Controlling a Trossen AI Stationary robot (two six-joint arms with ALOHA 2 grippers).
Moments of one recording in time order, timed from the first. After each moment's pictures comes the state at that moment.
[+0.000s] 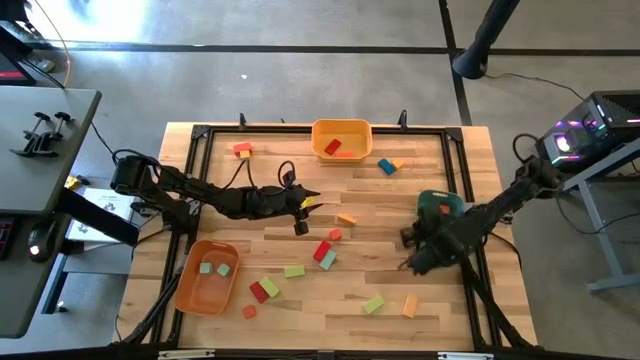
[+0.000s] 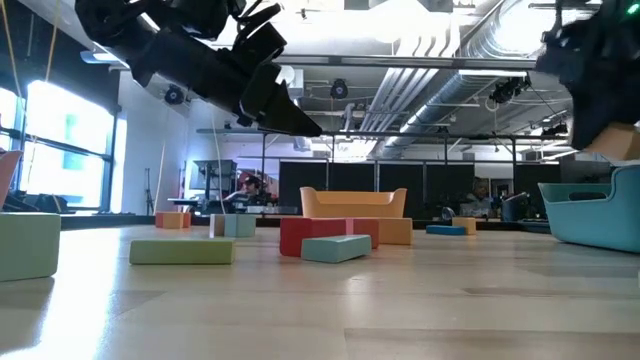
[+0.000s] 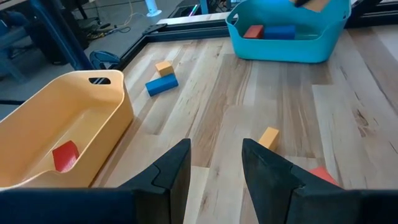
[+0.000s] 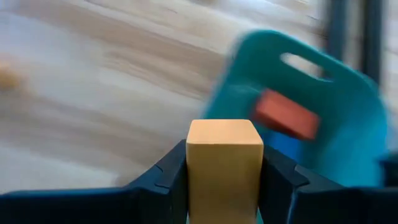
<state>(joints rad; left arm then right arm) -0.04 1.57 0.68 0.50 -0.35 0.07 0.57 1.38 0.93 -1.44 0.47 1.91</state>
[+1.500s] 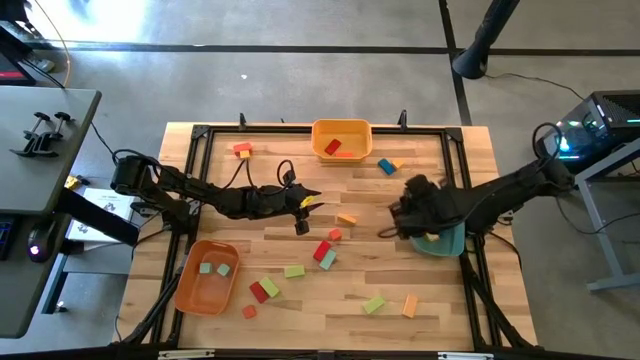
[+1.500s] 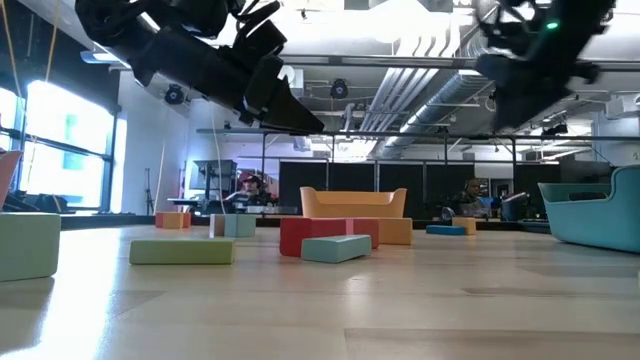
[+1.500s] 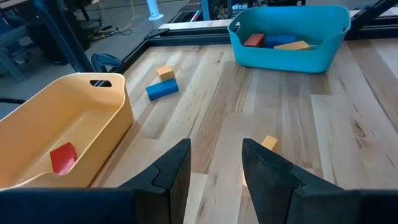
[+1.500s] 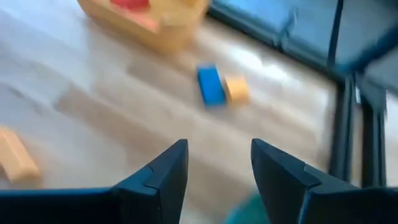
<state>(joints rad) -0.03 1.57 0.68 0.52 -0.35 0.05 0.25 1.29 0.94 -1.21 0.82 1.29</state>
